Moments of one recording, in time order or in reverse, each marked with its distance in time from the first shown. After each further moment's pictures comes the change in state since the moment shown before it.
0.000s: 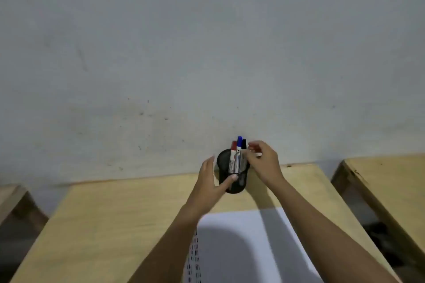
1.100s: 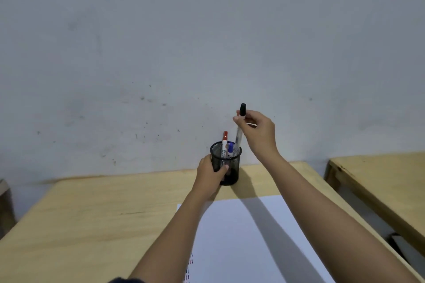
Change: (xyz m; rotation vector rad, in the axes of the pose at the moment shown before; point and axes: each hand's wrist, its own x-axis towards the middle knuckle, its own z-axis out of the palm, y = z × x) left_hand 0.004 -0.016 0.030 -0.030 0.158 0.109; right_hand -0.041 -0.044 -0.012 0.248 0.221 -0.393
